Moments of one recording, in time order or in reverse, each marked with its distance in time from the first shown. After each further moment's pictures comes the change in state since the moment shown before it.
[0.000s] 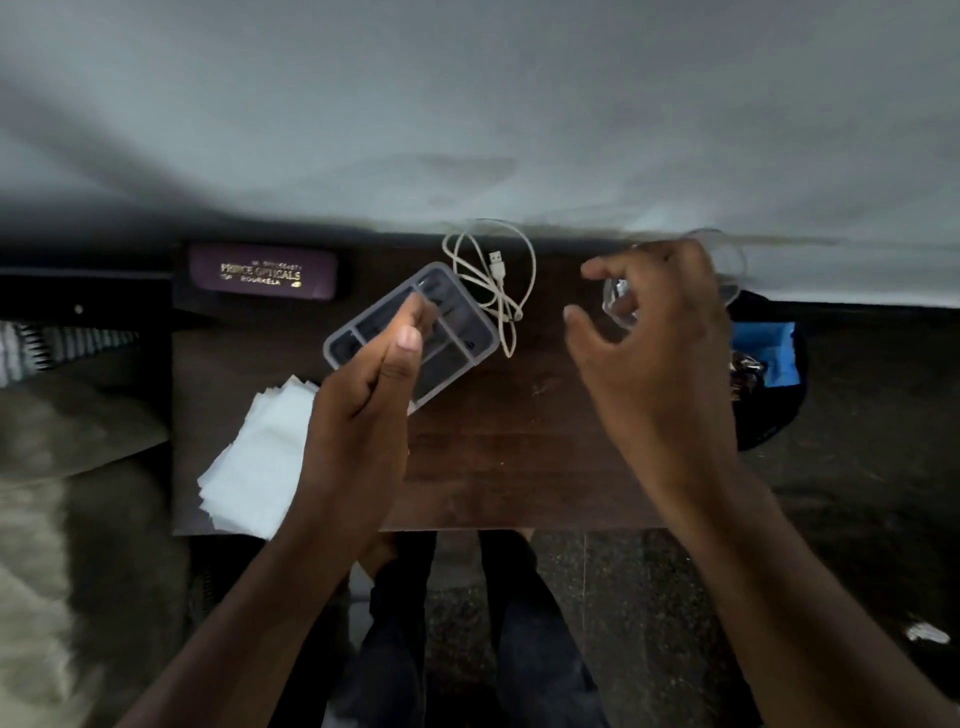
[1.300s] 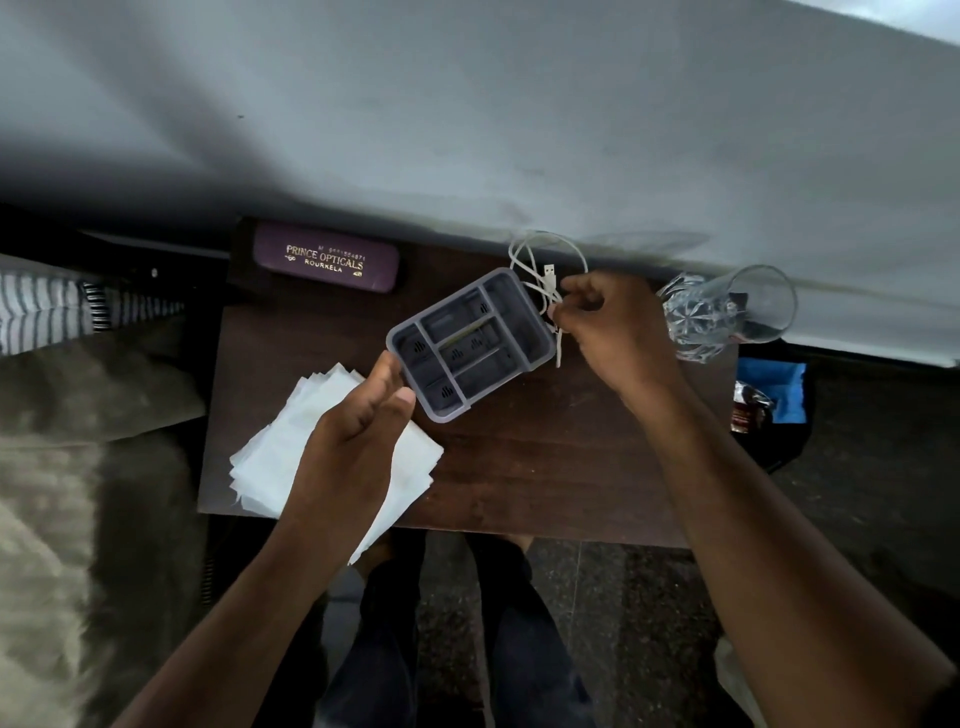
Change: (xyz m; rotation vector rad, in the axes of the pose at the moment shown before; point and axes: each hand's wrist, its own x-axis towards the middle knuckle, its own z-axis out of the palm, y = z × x) left_hand -0.015 -0.029 -0.062 0.113 0.100 -0.279; right_hand 0.052 0.003 0.080 0.097 -0.303 0.195
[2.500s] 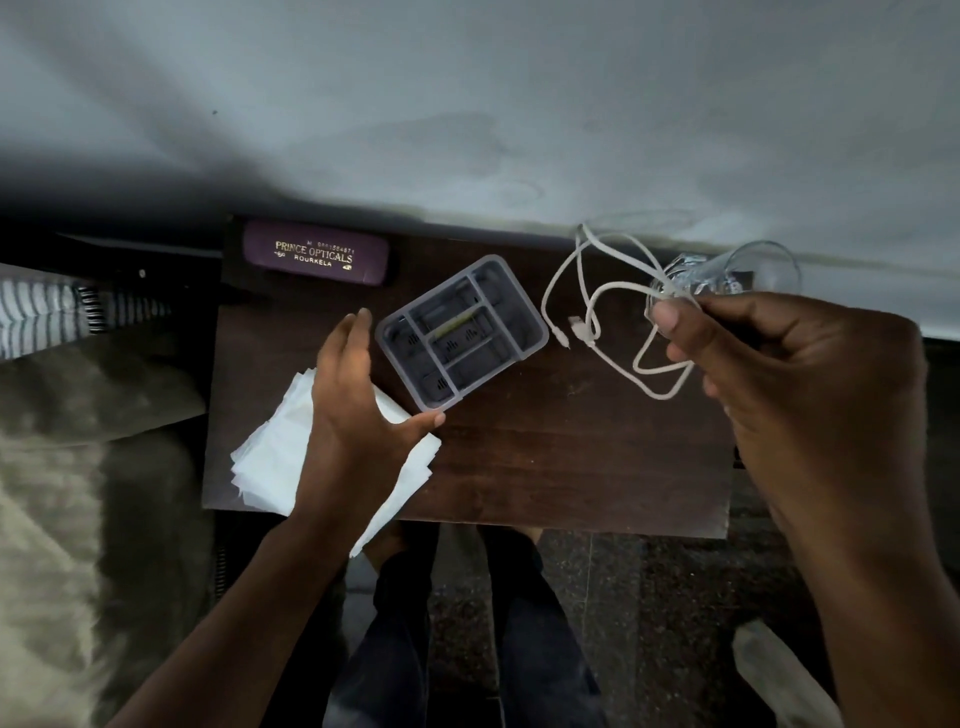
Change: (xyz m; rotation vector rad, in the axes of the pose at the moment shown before) left_hand 0.025 -0.016 0.013 0.526 0.160 0.273; right_hand -0.106 -0.012 -0.092 0.161 0.256 -0.220
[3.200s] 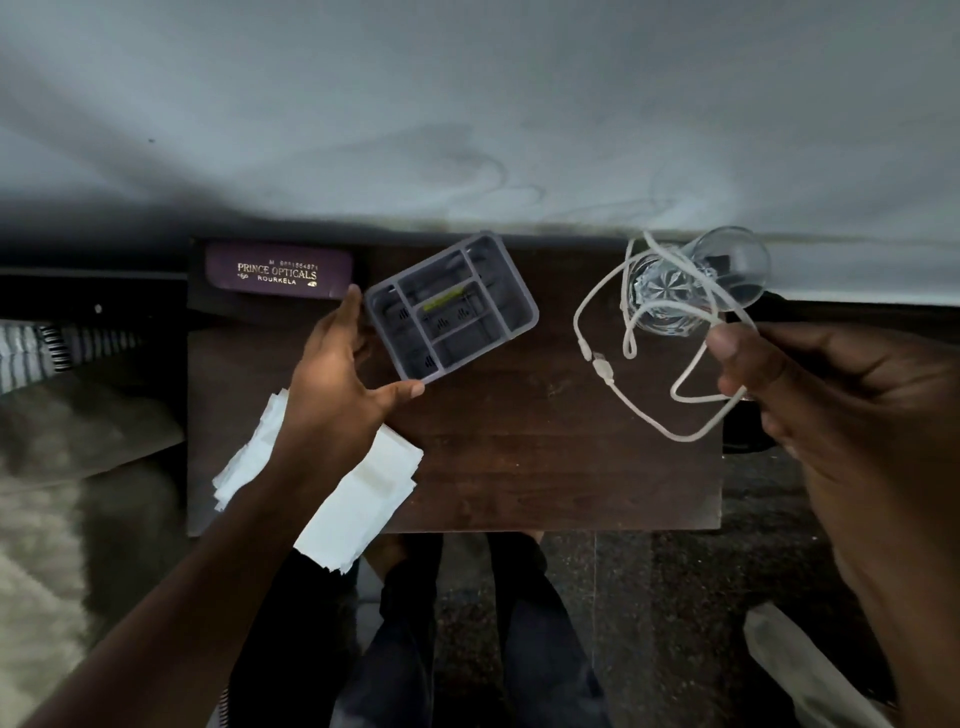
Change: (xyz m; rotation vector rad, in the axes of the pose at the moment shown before) left_hand 0.043 0.008 0.006 -0.150 -0.120 0.008; right_hand -0.013 0.028 -0.039 0.168 0.044 0.174
